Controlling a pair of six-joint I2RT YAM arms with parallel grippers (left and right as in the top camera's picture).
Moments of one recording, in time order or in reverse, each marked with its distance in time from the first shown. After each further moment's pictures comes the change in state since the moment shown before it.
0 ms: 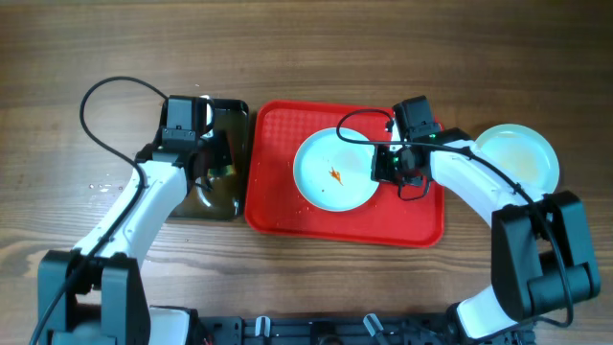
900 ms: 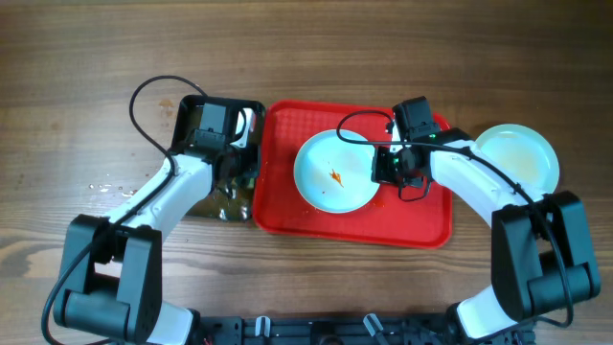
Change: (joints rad) left arm -0.124 0.120 0.000 0.033 0.111 0.095; right arm 0.000 0.000 0.000 -0.015 0.000 0.000
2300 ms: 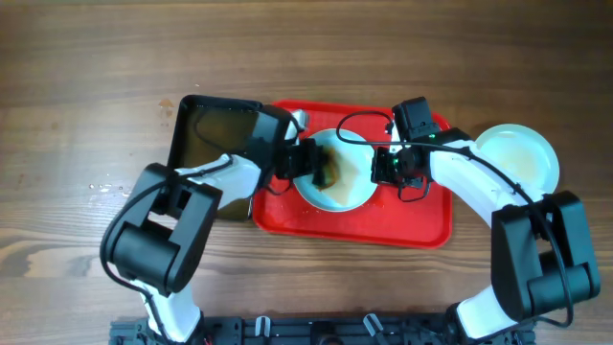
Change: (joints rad) left arm -0.186 0.264 0.020 0.447 0.370 -0.485; right arm 0.001 0.000 0.000 -0.007 0.000 0.000
